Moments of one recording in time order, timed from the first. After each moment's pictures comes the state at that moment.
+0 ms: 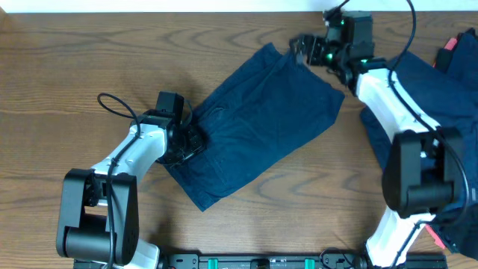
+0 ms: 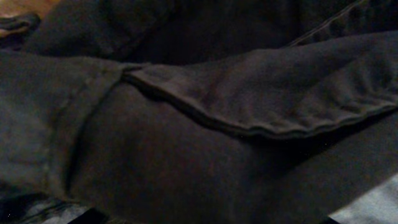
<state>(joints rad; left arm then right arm) -0.15 1.69 0.90 -0.64 0.22 -0.69 0.14 1.97 1.48 -0.29 -0.33 0.27</state>
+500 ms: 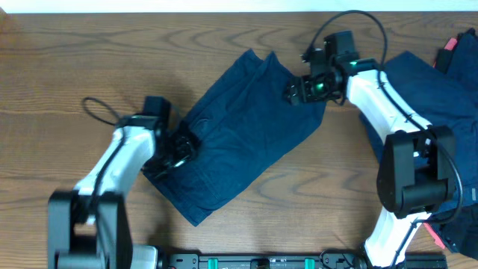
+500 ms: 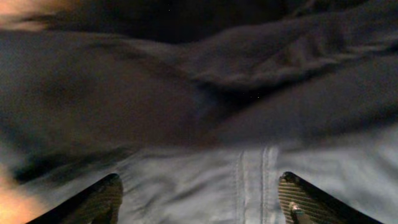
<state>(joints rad) -0.06 1.56 0.92 -0.92 0.19 -0.63 0.21 1.99 1.48 -0.67 -0.35 0.02</state>
